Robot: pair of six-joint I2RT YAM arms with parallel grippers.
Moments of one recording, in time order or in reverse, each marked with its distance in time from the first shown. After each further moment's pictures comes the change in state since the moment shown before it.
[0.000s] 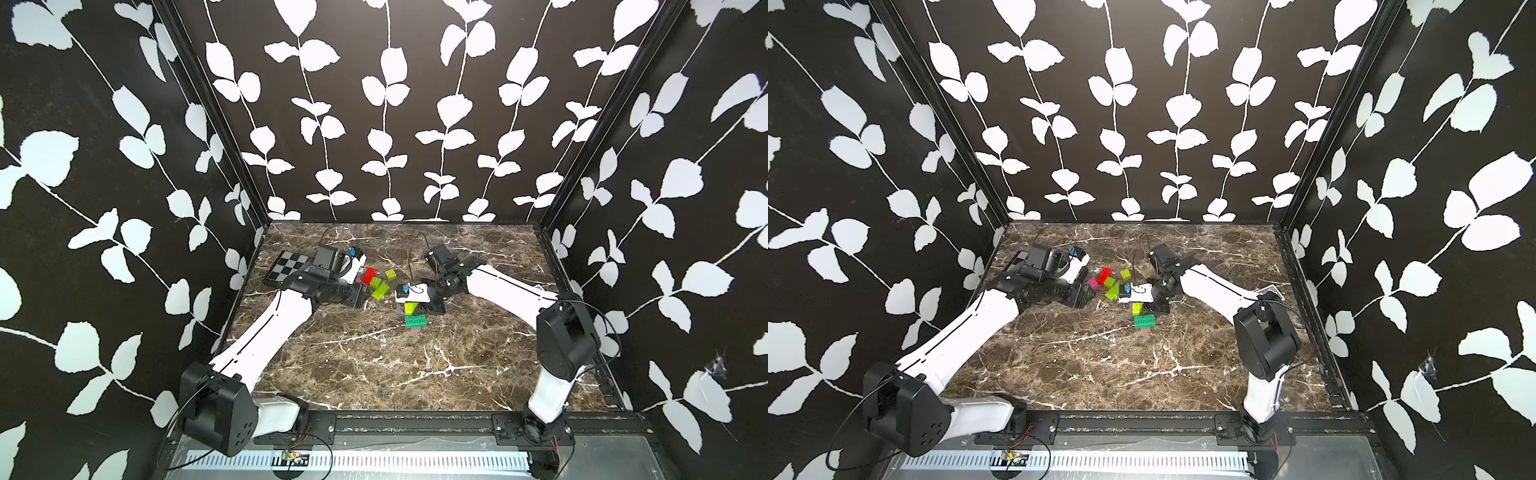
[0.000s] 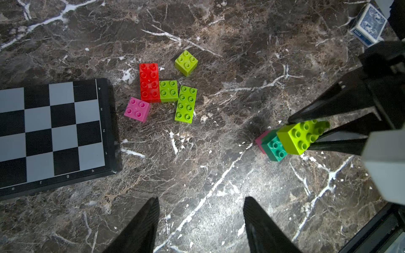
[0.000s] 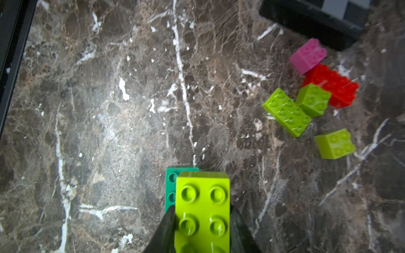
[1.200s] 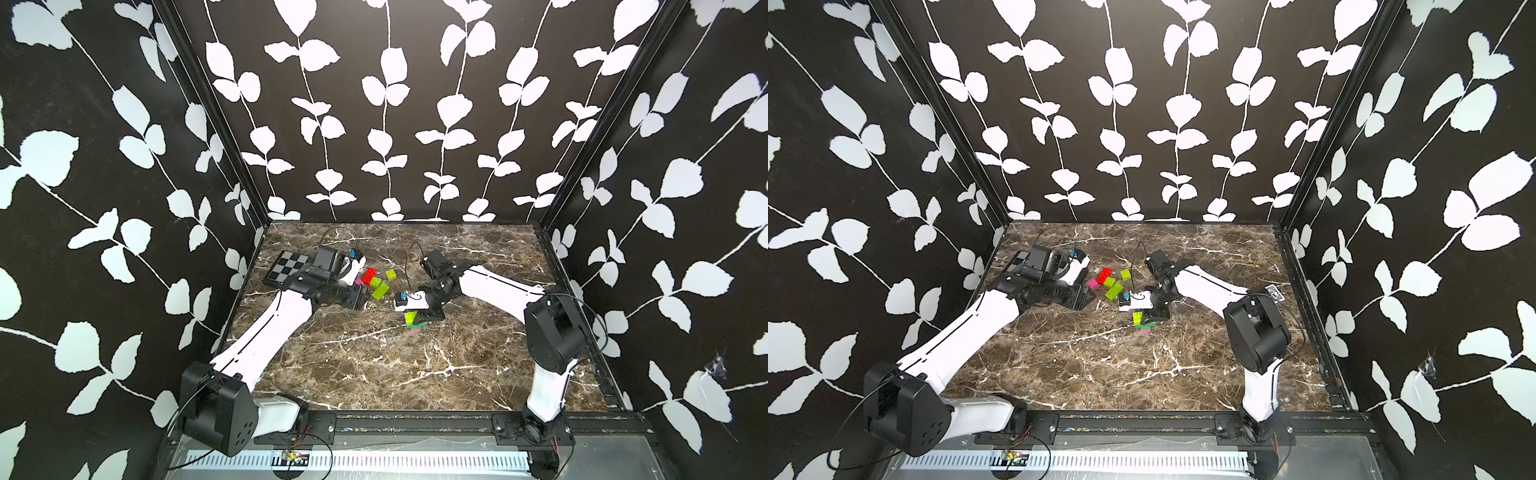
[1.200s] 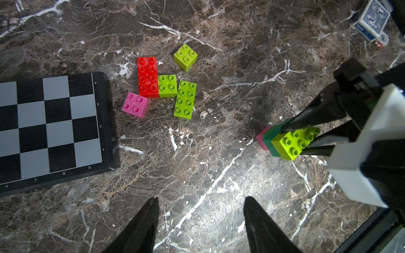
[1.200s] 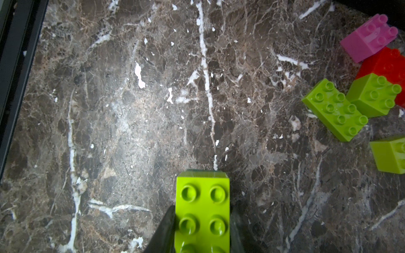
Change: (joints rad) left arm 0.004 0.000 -0.008 -0.002 0.012 0.005; right arm -0.003 0.058 0.002 -0.037 -0.042 -0.048
